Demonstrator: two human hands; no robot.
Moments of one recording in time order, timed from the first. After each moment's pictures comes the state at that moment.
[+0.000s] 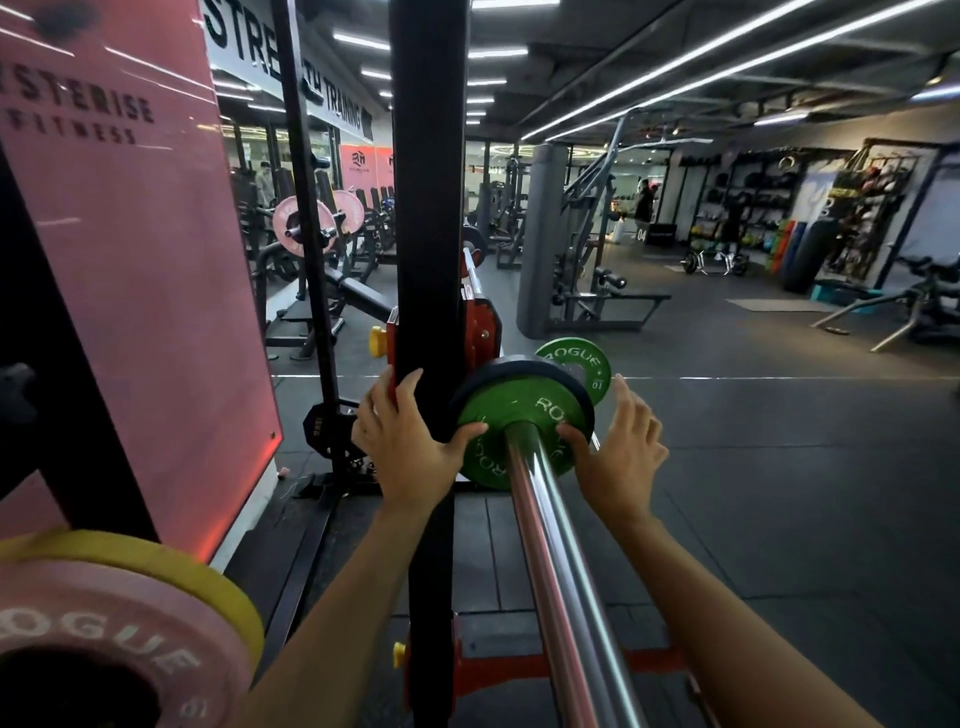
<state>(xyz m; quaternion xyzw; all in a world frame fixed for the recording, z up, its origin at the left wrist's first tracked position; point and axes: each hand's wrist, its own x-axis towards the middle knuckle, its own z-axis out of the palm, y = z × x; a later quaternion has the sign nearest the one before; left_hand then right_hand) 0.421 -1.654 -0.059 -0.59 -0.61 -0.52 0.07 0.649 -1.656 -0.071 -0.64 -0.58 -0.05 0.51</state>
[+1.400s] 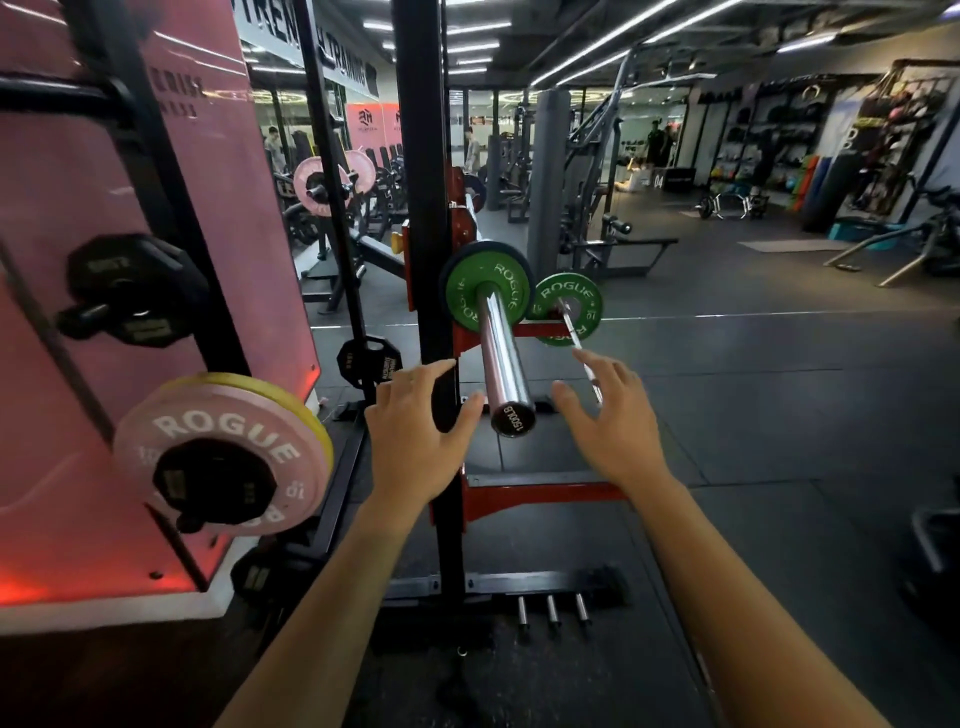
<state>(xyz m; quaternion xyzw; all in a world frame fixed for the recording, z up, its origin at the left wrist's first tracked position) 0.447 -2.050 -0.048 -0.67 -0.56 -0.48 -0.01 0.670 -2.037 -0.047 -0.55 -0.68 0.05 0.48</state>
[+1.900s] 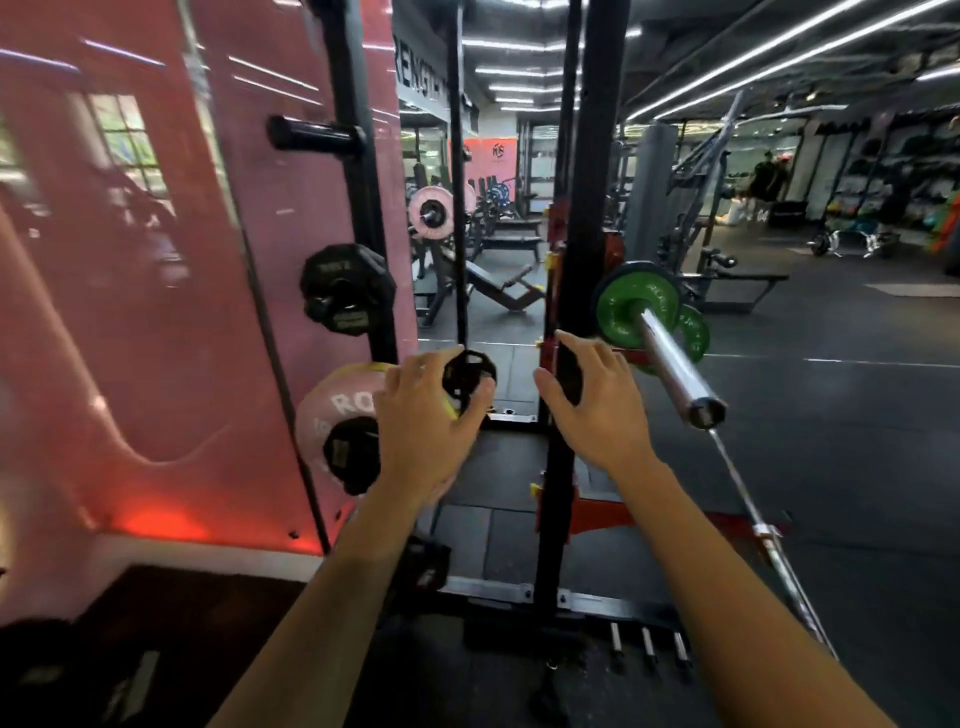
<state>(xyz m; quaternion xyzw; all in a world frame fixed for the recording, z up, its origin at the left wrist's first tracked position) 0.244 -2.150 -0.015 -0.62 -0.62 -0.48 0.09 0.437 -2.097 -0.011 -0.44 -0.75 0.02 0.49</state>
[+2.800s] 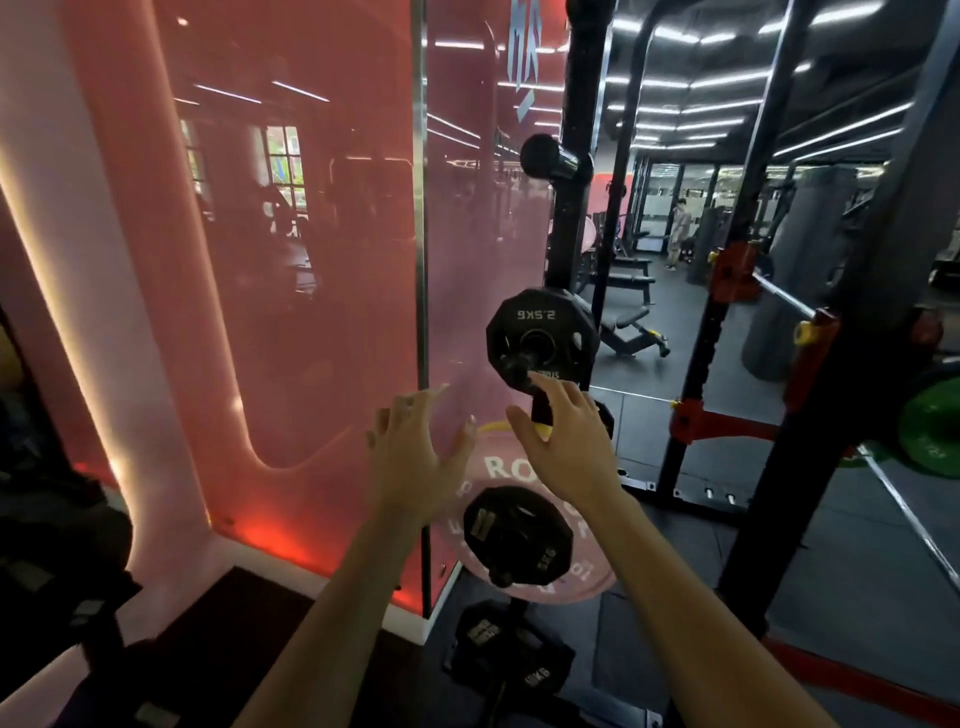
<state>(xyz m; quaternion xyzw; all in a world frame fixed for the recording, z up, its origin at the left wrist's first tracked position) -0.075 -2.054 -0.035 -0.52 -0.70 -0.48 0.11 0.085 -1.959 -0.020 -0.37 -0.81 0.06 0.44</state>
